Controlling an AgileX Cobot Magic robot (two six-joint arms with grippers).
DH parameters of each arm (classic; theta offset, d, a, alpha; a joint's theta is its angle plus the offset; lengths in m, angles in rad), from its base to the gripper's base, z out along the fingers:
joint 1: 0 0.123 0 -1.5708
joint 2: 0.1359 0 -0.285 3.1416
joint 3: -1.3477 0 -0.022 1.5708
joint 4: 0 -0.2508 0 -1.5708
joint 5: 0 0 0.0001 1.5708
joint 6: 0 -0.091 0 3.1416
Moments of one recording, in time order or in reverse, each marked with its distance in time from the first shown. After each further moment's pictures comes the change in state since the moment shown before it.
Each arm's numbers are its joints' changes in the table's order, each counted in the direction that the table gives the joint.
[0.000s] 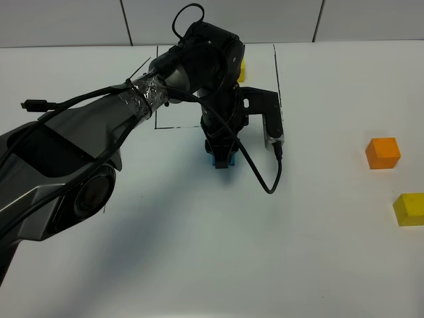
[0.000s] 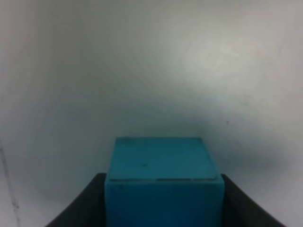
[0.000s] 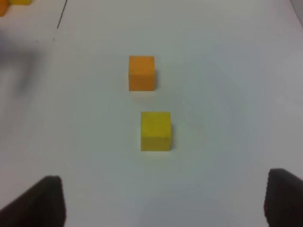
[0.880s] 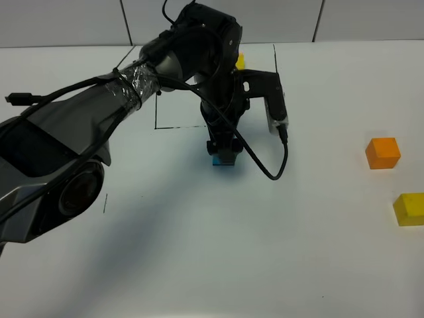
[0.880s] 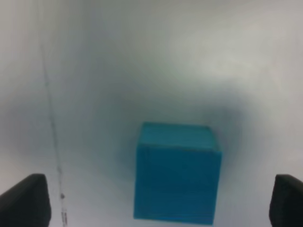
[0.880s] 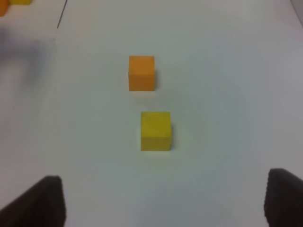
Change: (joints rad) left arm 0.000 -0.087 0.000 0.000 -0.001 0.068; right arm 0.000 0.000 0.000 0.000 0.000 -0.001
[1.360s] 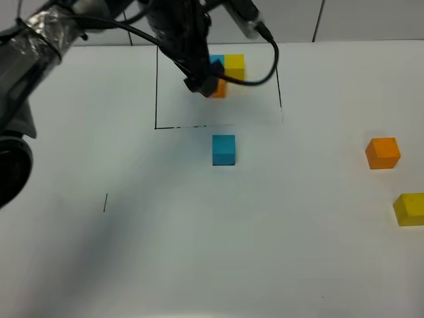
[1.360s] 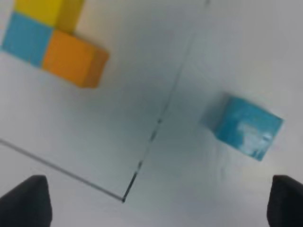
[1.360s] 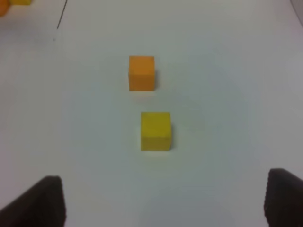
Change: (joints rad) left arm 0.125 -0.215 -0.001 -0.024 -0.002 0.352; right arm 0.000 0.000 0.000 0.000 0.000 0.000
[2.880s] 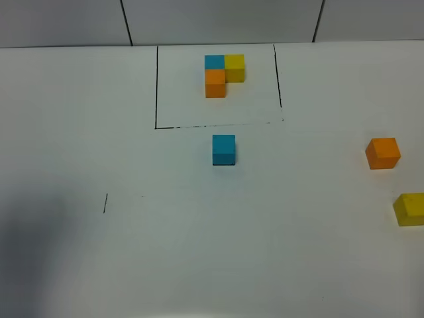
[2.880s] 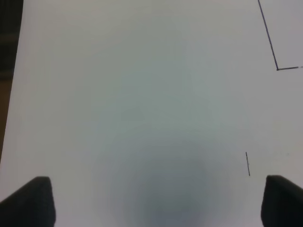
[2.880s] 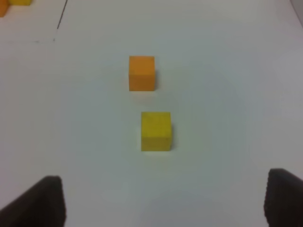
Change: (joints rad) left arm 0.415 -1.416 -1.171 -0.148 0.190 0.580; right arm 0.000 0.000 0.000 0.000 0.000 -0.002
